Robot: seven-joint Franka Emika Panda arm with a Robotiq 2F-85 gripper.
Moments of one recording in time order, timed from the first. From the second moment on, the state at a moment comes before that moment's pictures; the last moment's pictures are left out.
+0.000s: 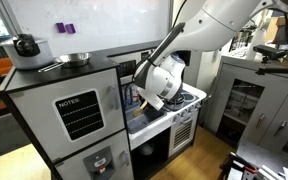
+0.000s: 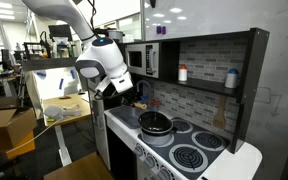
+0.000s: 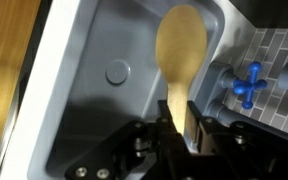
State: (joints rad) arm -0.15 0.44 0.20 -2.18 0.98 3.15 0.37
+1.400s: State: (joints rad) arm -0.32 0.62 0.40 -2.13 0.97 3.27 0.37
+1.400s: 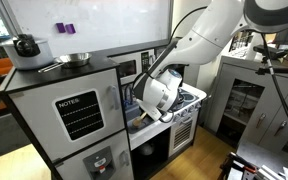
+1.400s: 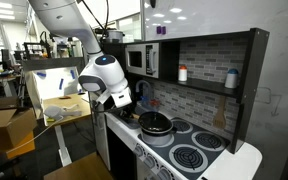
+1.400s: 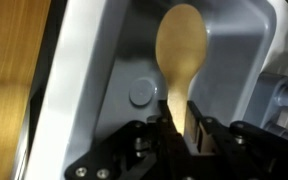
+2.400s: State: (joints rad) arm -0.33 0.64 0.41 -2.12 0.97 3.28 0.36
